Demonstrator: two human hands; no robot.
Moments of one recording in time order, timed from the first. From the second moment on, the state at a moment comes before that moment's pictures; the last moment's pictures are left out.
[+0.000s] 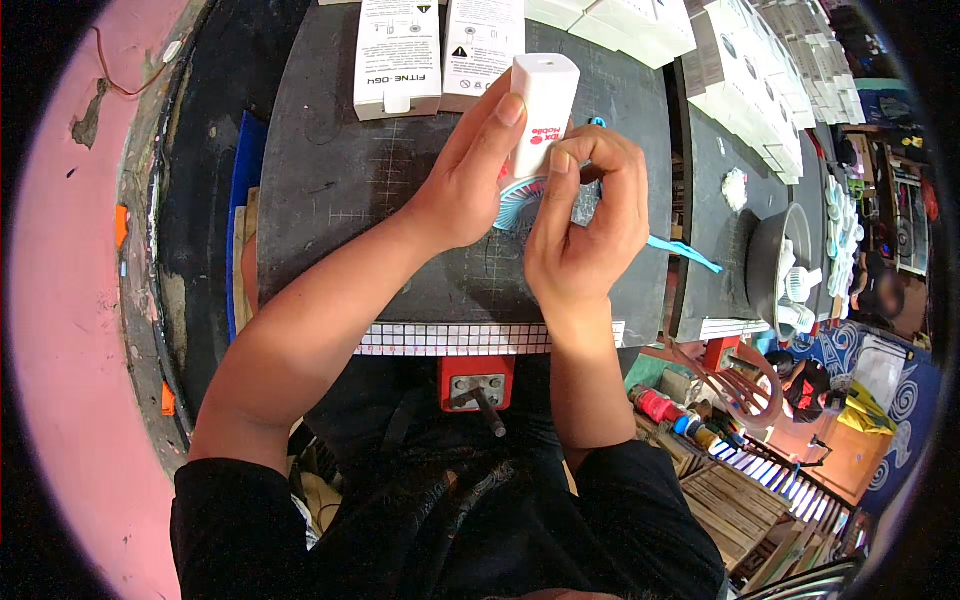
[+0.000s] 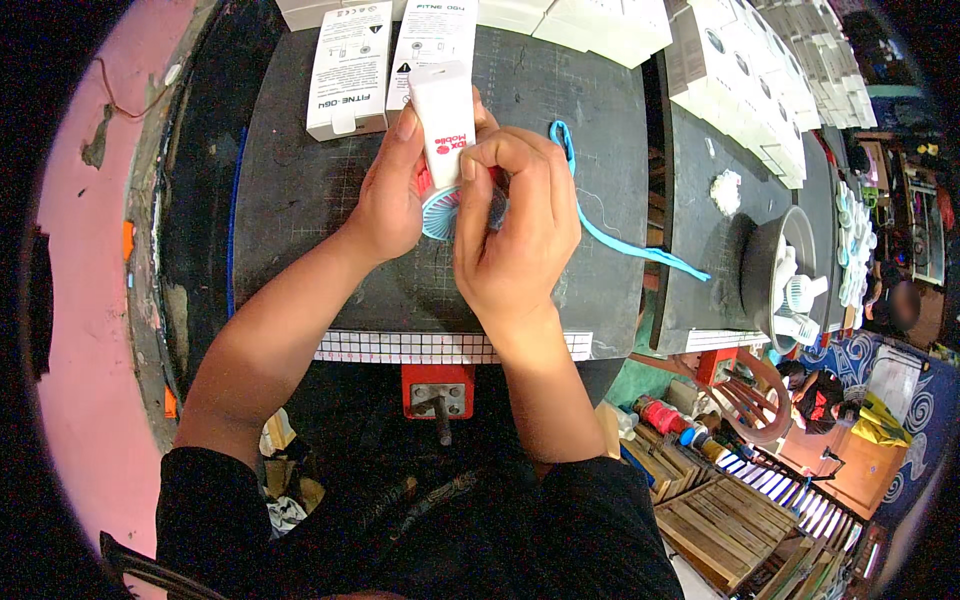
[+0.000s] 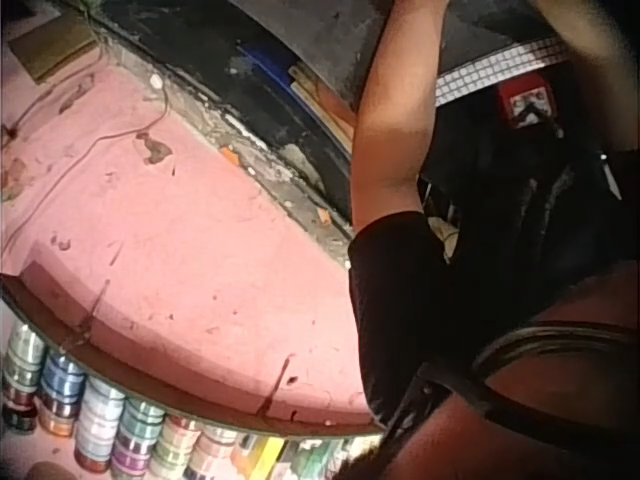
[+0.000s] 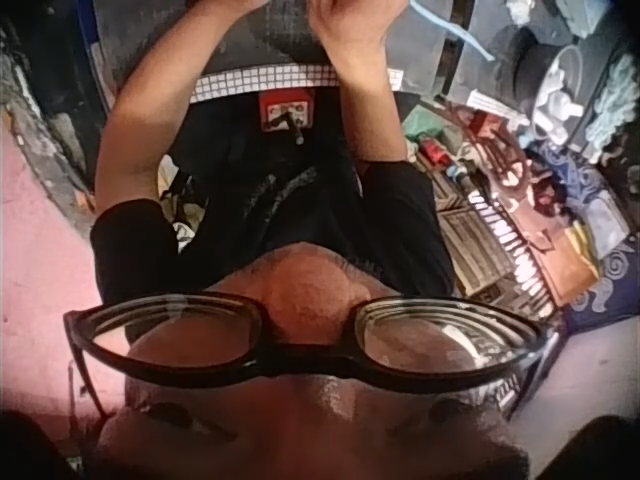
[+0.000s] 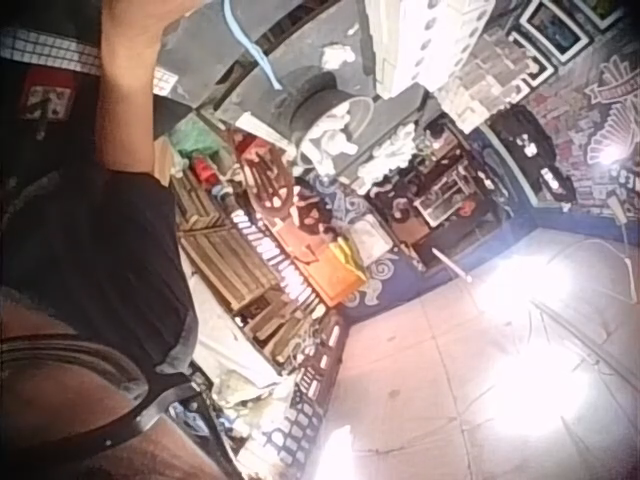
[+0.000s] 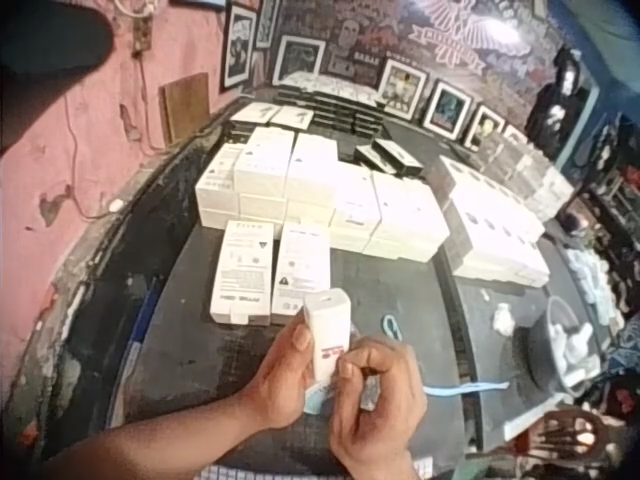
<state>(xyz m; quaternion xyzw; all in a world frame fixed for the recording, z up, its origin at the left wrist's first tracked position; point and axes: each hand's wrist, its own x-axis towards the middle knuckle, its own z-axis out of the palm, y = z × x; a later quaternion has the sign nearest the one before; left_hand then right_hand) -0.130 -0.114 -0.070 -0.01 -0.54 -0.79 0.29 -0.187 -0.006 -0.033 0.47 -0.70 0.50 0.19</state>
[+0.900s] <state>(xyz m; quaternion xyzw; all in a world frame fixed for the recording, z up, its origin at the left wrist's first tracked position) -0.144 -0.118 -0.080 -0.07 -0.34 -0.90 0.26 -0.205 0.031 -0.019 0.47 -0.67 0.56 0.09</state>
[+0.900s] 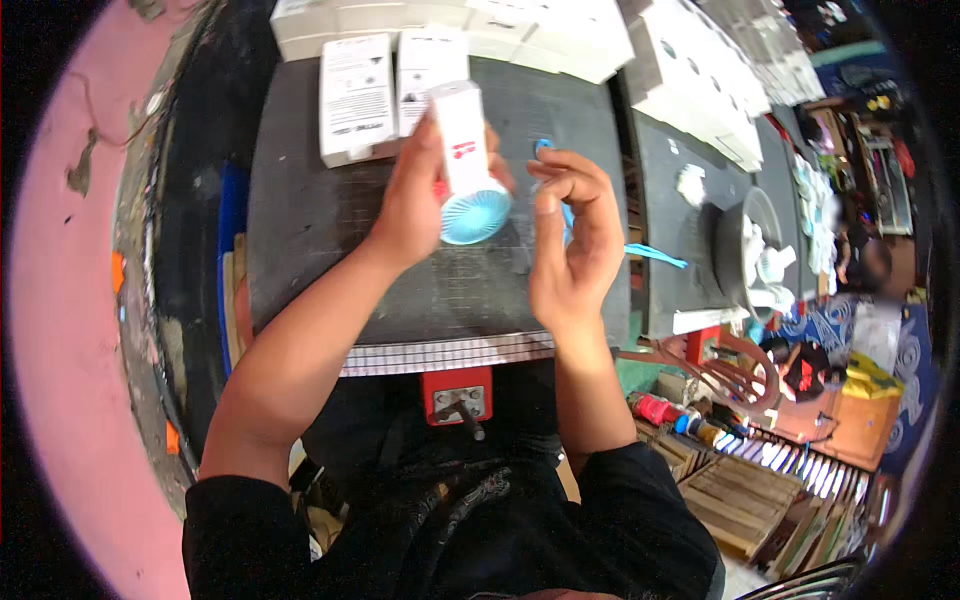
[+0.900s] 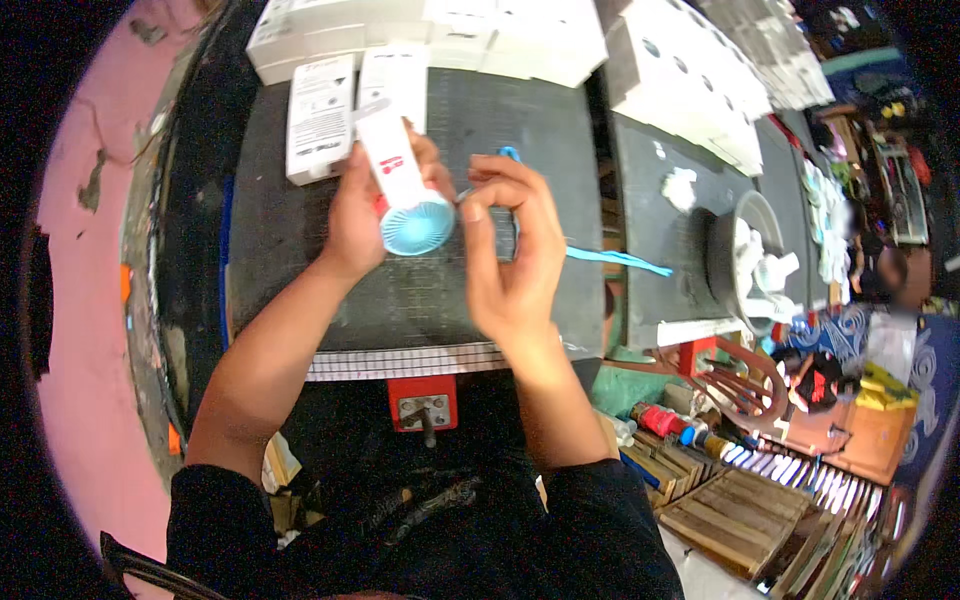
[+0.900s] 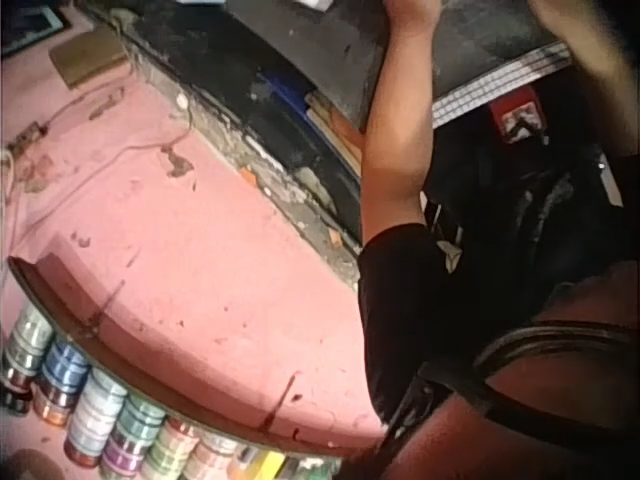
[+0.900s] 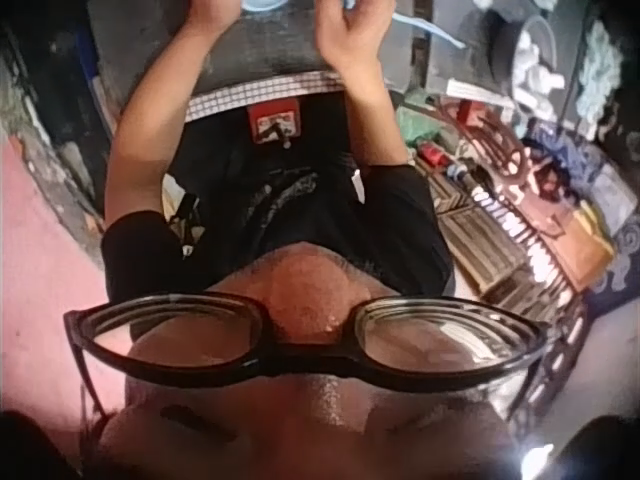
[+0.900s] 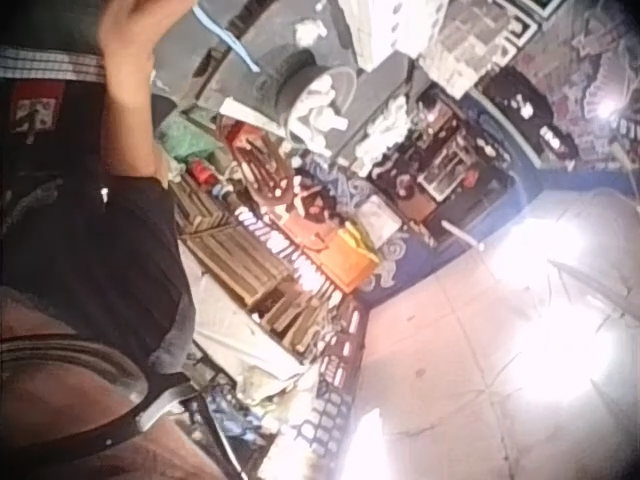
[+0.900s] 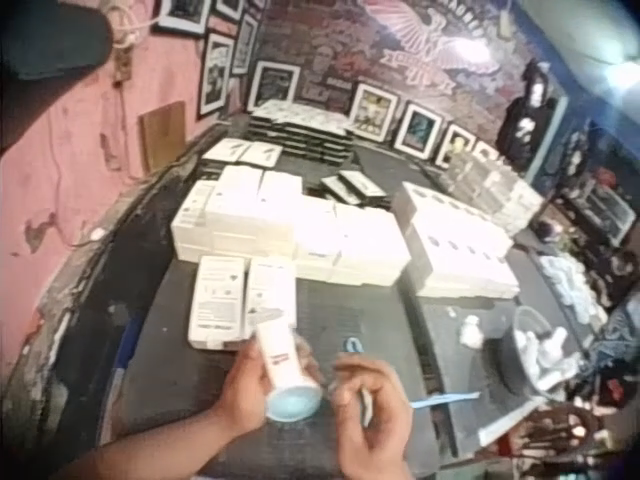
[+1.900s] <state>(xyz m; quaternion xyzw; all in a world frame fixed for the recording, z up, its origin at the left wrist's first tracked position) -0.143 -0.126 -0.082 -0.08 -0.47 -0.85 0.21 -0.432 0.218 -0.088 0.16 -0.83 0.50 0.19</state>
